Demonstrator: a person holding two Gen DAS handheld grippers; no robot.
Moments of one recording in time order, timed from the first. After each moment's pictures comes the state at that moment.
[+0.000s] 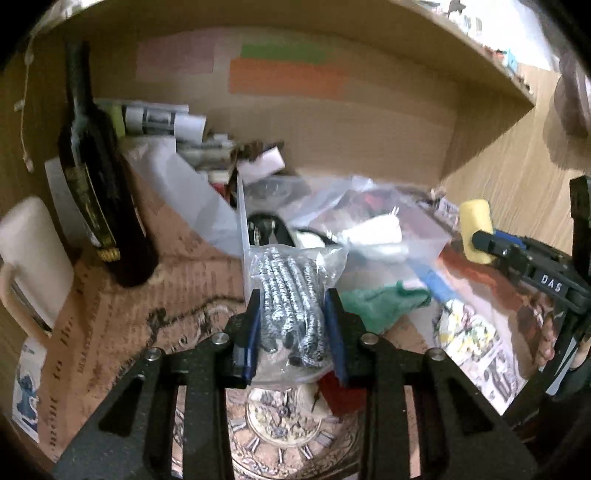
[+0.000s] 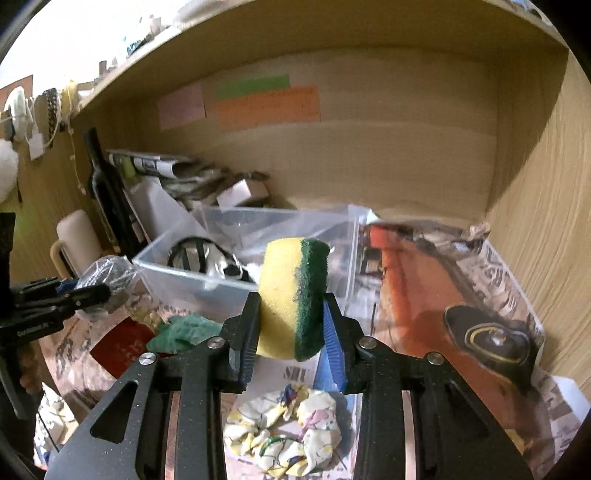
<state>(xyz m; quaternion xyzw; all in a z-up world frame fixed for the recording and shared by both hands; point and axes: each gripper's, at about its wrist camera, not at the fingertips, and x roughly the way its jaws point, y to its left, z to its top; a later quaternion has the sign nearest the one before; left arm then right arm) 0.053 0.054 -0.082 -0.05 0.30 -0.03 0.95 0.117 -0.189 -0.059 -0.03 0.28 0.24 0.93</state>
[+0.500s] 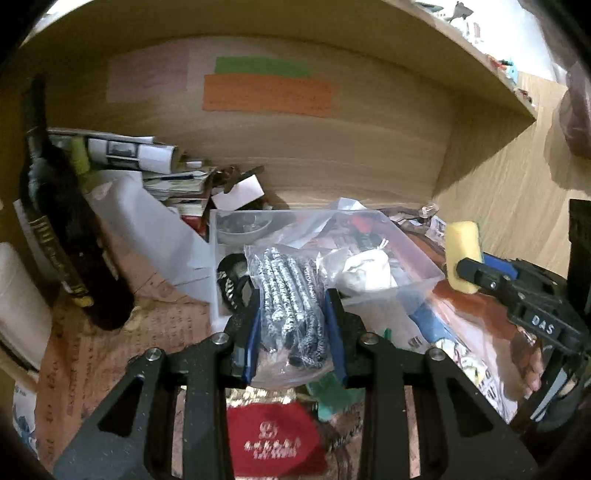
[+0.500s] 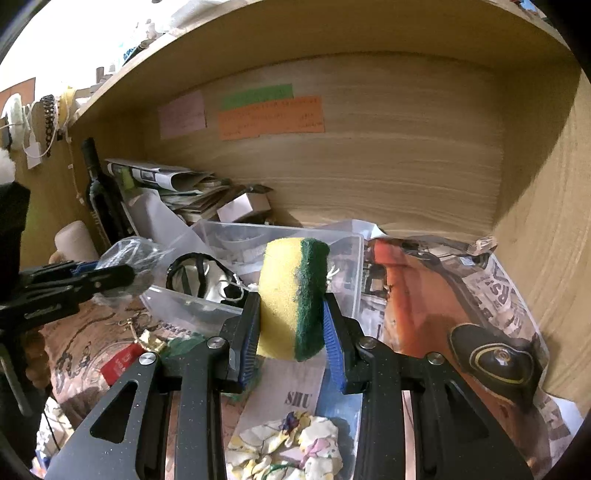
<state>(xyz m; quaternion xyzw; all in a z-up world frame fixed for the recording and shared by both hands) 0.108 0.038 -0.065 -0.05 0.30 -0.05 0.95 0.132 -0.179 -0.055 -0.03 0.27 0.25 0.93</state>
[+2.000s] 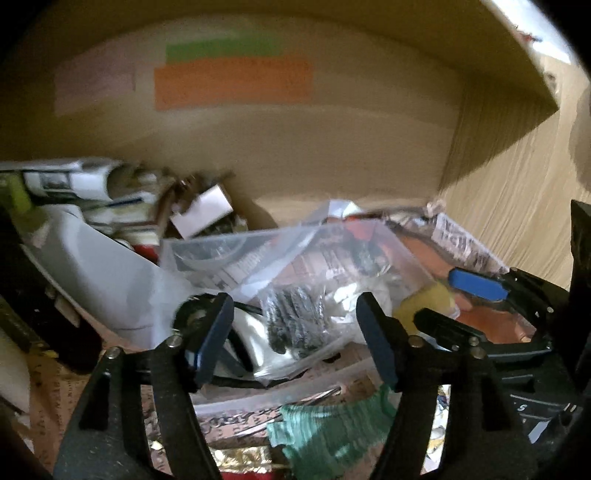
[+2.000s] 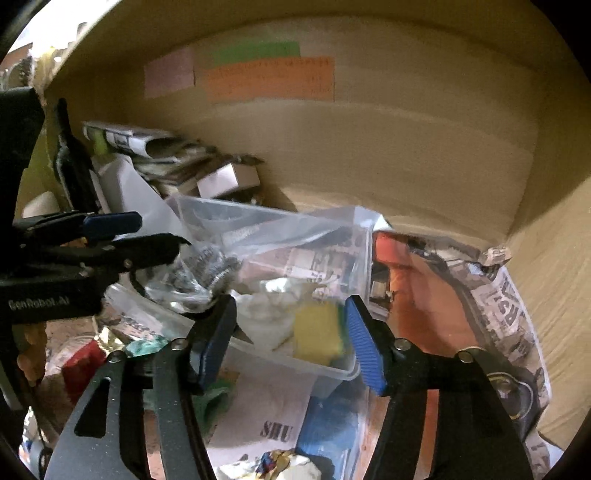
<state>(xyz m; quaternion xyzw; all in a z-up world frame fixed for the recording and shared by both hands) 0.177 0.014 -0.056 -0.03 0.33 -0.06 0.94 0.176 -0.155 -0.064 -0.09 0.31 0.24 0.92</state>
